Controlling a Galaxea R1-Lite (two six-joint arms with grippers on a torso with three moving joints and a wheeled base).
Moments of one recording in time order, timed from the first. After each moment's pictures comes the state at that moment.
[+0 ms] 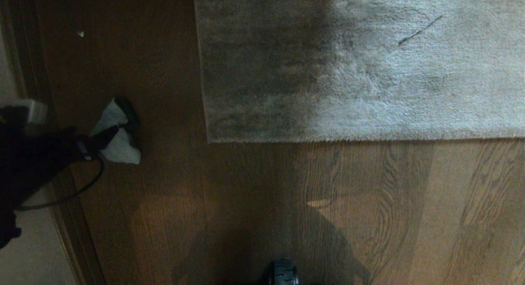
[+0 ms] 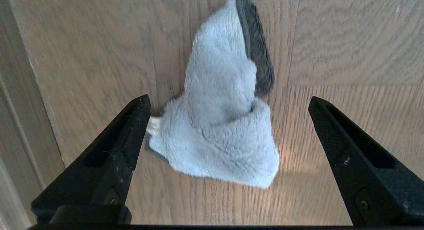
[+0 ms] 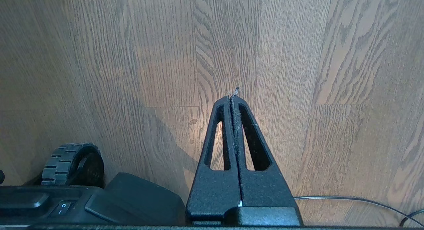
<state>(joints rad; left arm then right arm) 0.31 1.73 -0.56 -1.19 -0.30 -0.05 0.00 0.00 0.00 0.00 -0.01 0.00</state>
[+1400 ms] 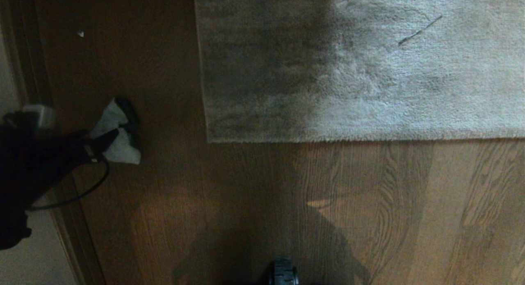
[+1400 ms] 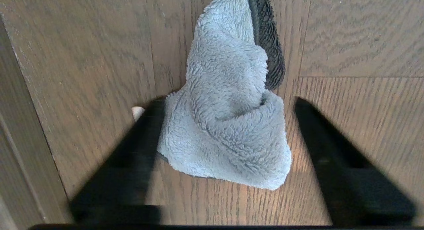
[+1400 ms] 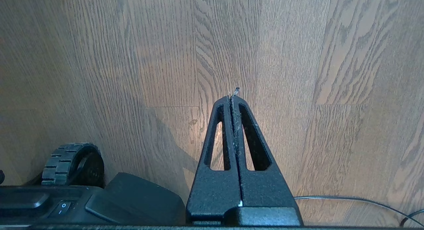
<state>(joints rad) 0.30 1.80 -0.56 -1.24 -0.30 -0.05 0.00 0.00 0.00 0.00 -0.01 0.00</state>
